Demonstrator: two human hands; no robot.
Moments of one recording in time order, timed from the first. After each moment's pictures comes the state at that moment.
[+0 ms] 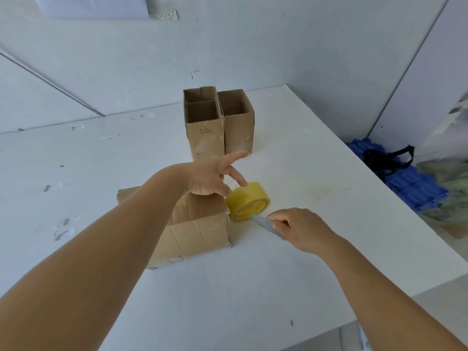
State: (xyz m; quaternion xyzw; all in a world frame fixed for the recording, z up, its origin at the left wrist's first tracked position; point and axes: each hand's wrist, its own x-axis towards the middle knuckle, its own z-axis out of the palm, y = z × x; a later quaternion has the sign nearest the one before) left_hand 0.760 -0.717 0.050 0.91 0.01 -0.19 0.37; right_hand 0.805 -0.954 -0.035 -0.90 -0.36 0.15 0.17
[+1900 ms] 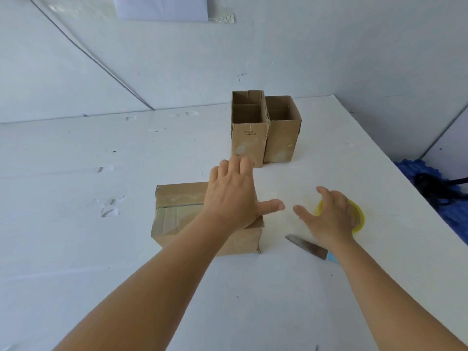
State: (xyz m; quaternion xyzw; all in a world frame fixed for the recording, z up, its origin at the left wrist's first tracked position) left_hand 0.706 -0.751 0.033 0.97 0.21 0.13 0.05; right_hand 0.844 -0.910 -0.065 -0.94 -0.17 0.05 0.28
